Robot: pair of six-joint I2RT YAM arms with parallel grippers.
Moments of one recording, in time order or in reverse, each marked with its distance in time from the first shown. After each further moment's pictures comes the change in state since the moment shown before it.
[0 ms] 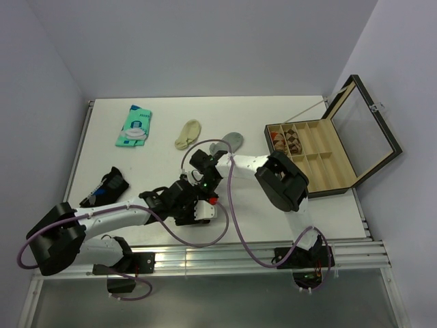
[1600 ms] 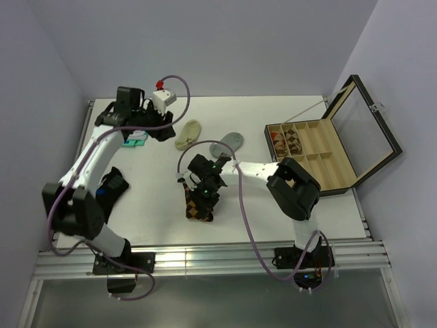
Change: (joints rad) left arm 0.724 0.373 0.939 -0.367 0.356 -0.278; right arm 0.072 -0.154 -0.120 0.103 0.232 -0.097
